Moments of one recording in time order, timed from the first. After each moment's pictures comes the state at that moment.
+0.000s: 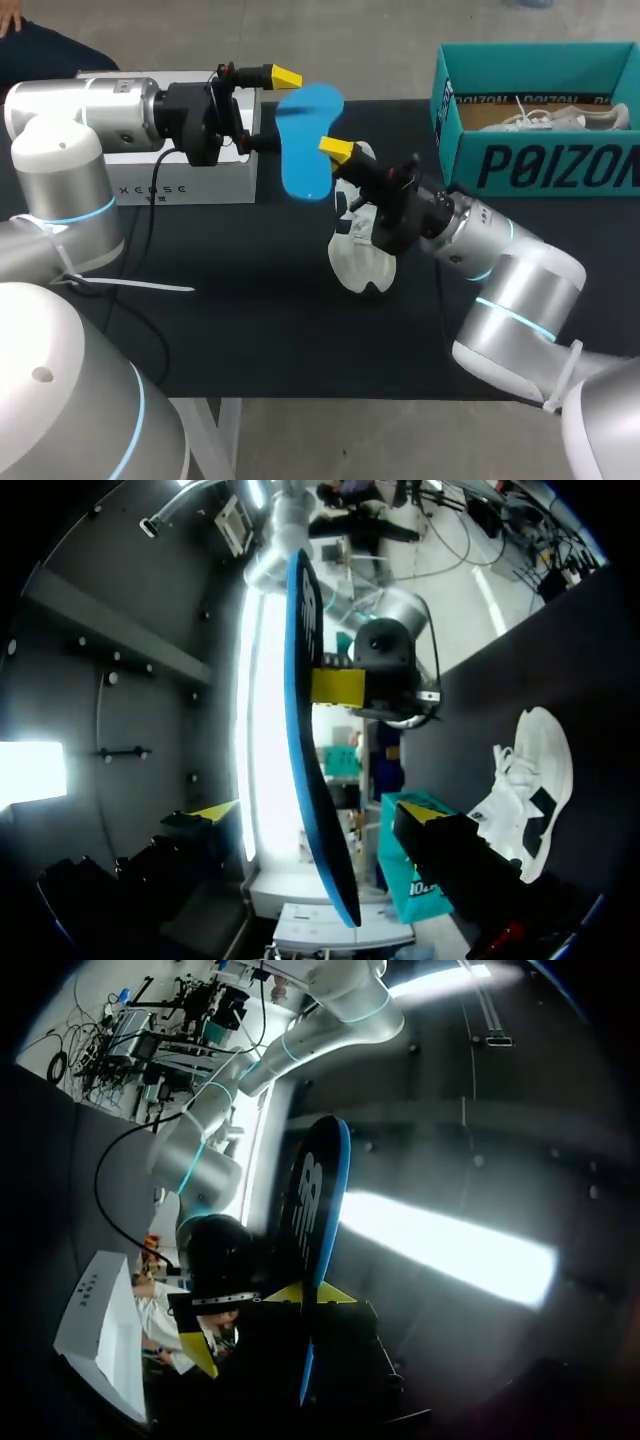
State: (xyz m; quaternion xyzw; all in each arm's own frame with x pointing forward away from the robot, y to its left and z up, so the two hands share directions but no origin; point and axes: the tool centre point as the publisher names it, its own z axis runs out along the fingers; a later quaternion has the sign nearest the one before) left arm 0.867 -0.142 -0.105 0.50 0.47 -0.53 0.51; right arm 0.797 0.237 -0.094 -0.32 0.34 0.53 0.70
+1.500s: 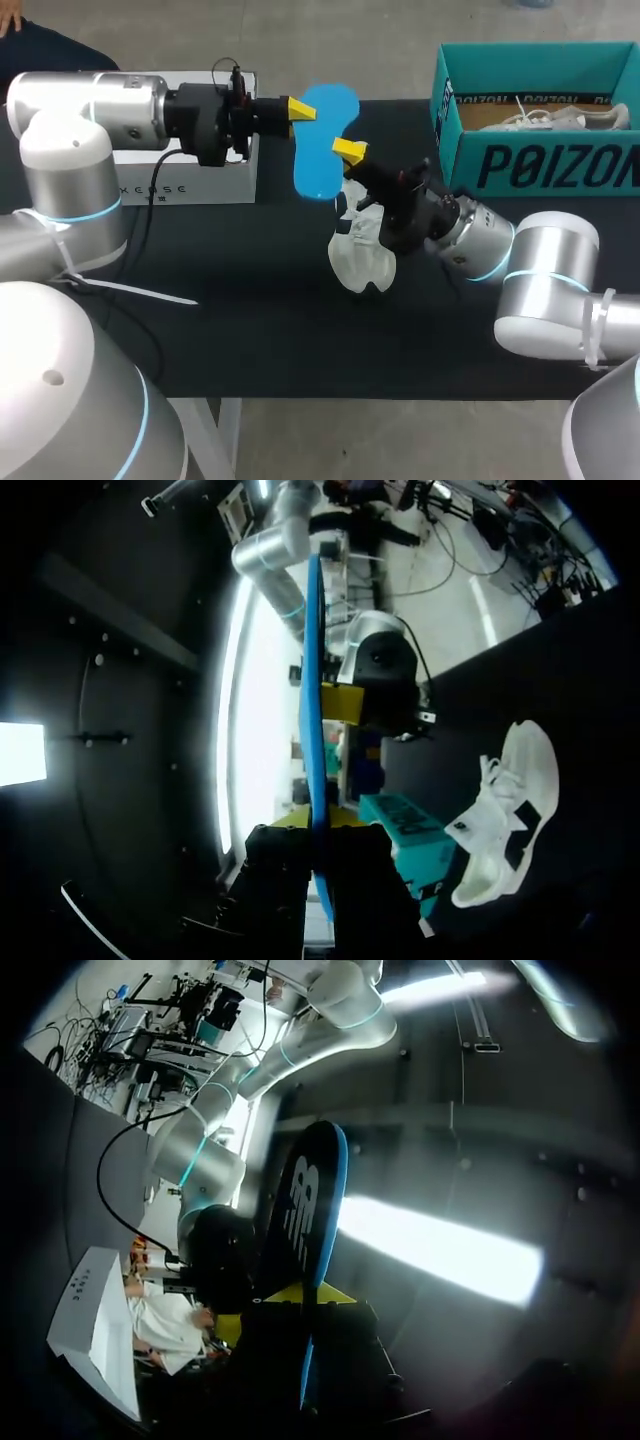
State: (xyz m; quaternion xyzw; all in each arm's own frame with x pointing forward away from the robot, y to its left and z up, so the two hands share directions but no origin) left arm 0.867 -0.155 -0.118 0.50 0.51 -0.52 0.47; right arm 0.805 0.219 -0.100 -0.31 0.32 0.54 0.71
